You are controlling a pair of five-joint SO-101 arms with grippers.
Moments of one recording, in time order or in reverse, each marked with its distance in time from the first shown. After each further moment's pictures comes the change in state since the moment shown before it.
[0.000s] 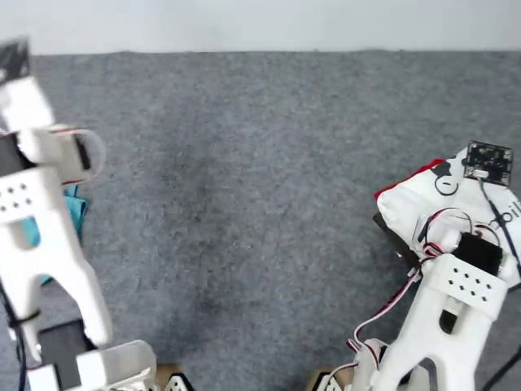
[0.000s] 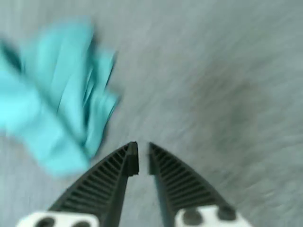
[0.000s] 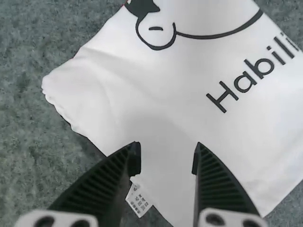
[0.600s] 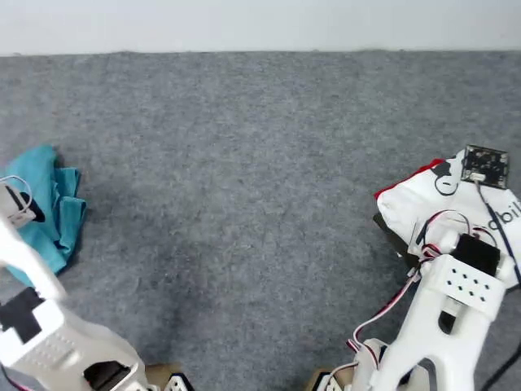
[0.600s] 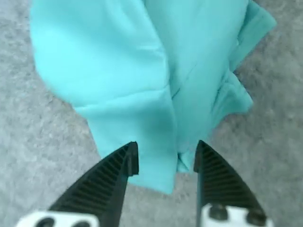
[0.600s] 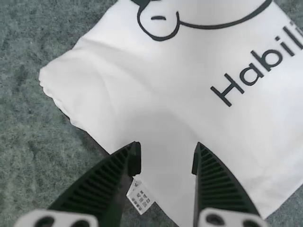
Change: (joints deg) left arm -21.2 18.7 7.1 -18.7 -5.0; right arm 0.0 0.0 1.5 0.0 0.0
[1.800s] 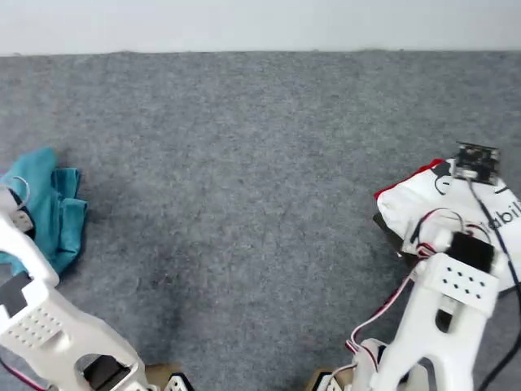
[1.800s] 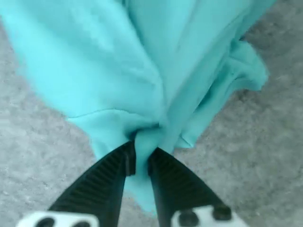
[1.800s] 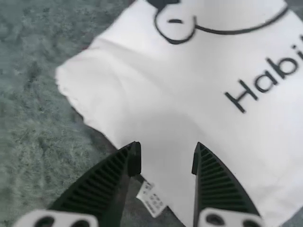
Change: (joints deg) left arm 0.1 10.2 -17.1 18.2 -0.7; right arm -3.8 0.0 0.1 0.0 0.0
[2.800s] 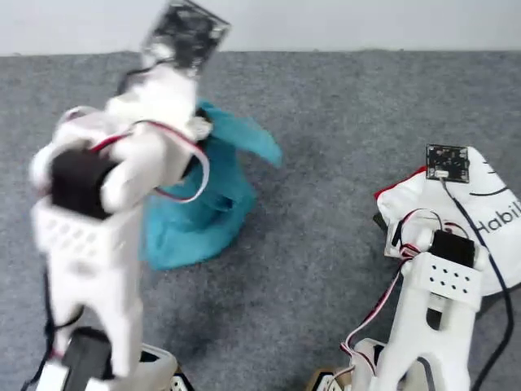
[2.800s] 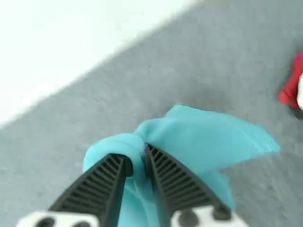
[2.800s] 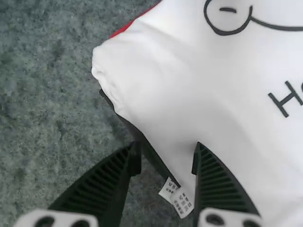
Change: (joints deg) left arm 58.0 -36.2 -15.7 0.4 -12.1; right arm -4.3 0.0 2.9 -0.1 0.0
